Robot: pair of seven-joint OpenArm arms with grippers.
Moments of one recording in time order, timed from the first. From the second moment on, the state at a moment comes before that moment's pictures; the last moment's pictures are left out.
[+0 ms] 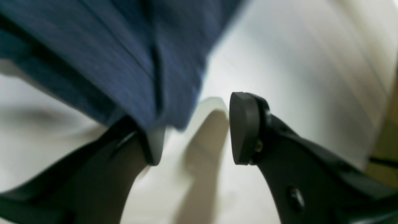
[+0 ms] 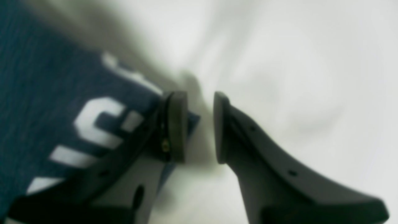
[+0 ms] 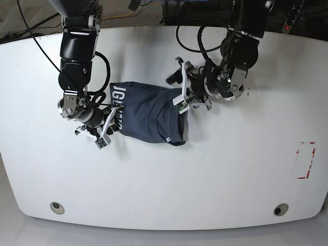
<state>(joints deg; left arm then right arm) -4.3 -6.3 15.4 85.1 -17.1 -42.8 52.2 12.9 8.9 9.7 69.3 -0.9 40.9 -36.1</state>
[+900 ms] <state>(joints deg) -21.6 -14.5 14.9 81.2 -16.7 -42.8 52.7 -6.1 -1.8 3.7 100.8 0.1 41.2 -52.4</state>
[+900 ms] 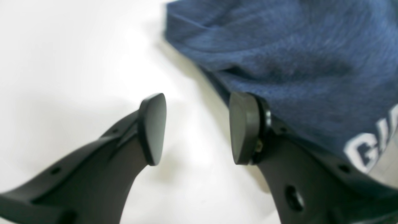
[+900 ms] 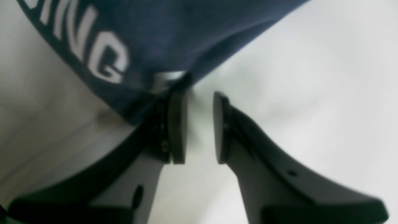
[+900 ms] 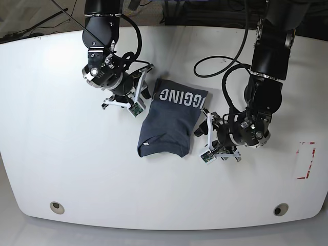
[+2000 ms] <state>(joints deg) 0.7 -12.2 9.7 91.2 -16.7 -42.8 49.3 5.0 -5.1 3.5 80.7 0.1 40.8 -41.0</state>
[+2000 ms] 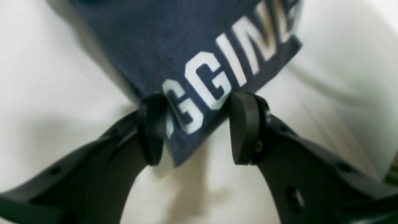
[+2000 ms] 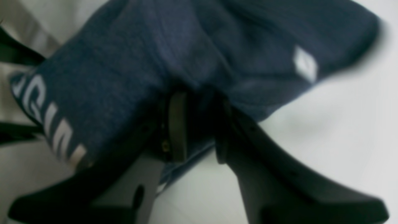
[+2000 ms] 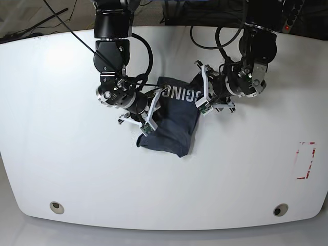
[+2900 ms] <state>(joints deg) 1.3 -11.8 4.6 103.1 -16.6 -42.8 52.9 13.2 -2.9 3.5 91.7 -0.1 41.1 -52.6</state>
